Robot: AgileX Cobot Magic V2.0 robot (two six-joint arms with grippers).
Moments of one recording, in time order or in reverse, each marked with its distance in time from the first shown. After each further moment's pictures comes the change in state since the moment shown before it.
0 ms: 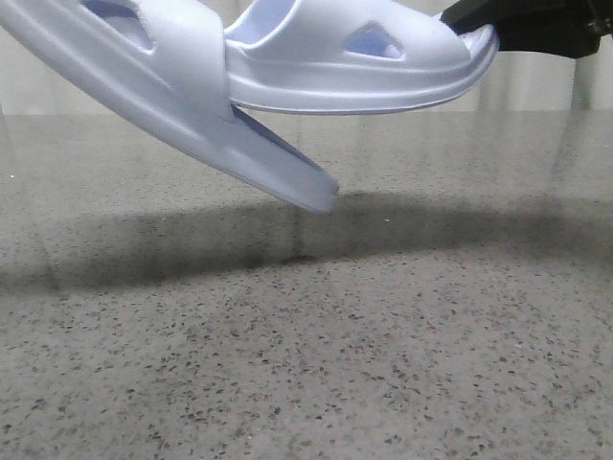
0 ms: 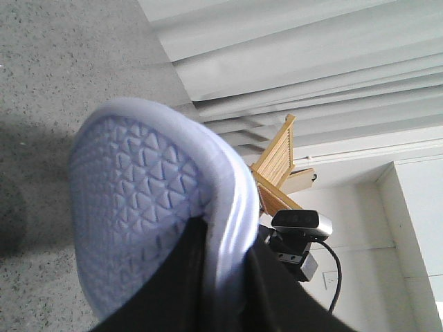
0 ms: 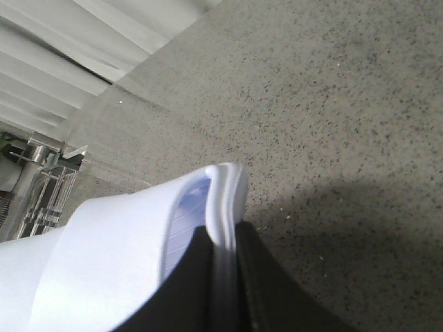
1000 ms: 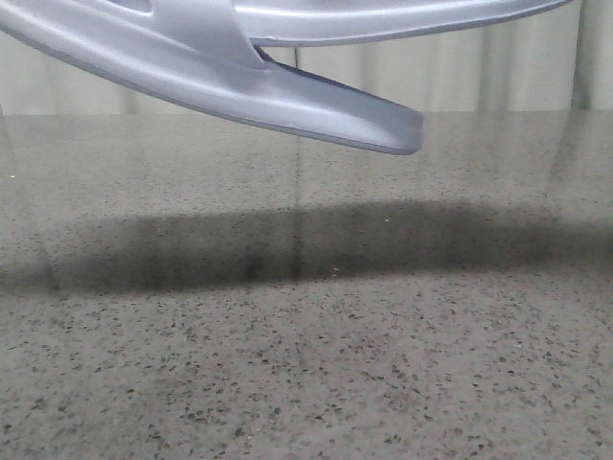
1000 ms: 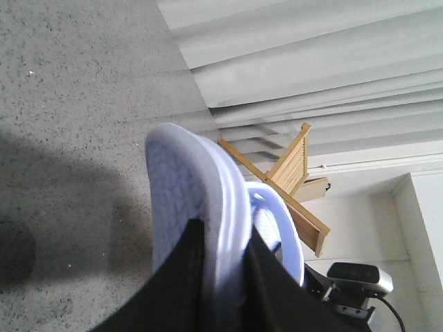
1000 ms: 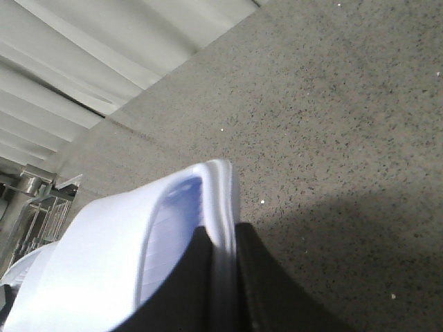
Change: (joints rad) left arm 0.032 0.000 0.003 0.028 -0.006 -0.024; right arm -0.057 -0.258 -0.004 -0.570 -0.010 0.626
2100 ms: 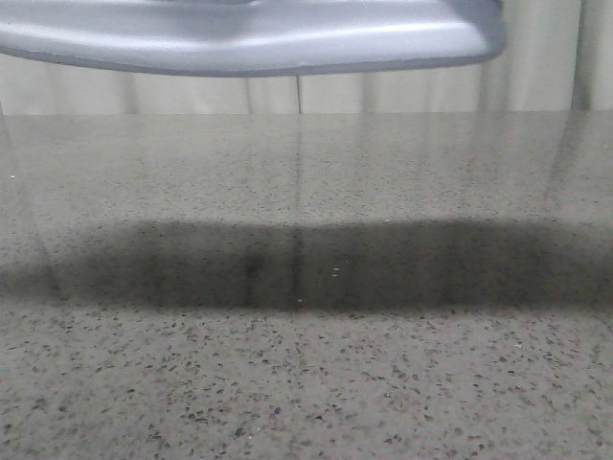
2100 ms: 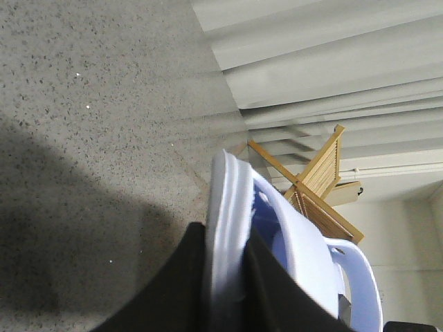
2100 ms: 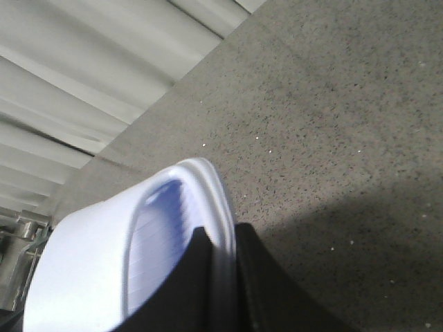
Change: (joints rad) left arm 0.025 0.000 0.000 0.100 -0.034 -0.054; right arm 0.010 -0.273 0.000 -0.579 0.086 0.704
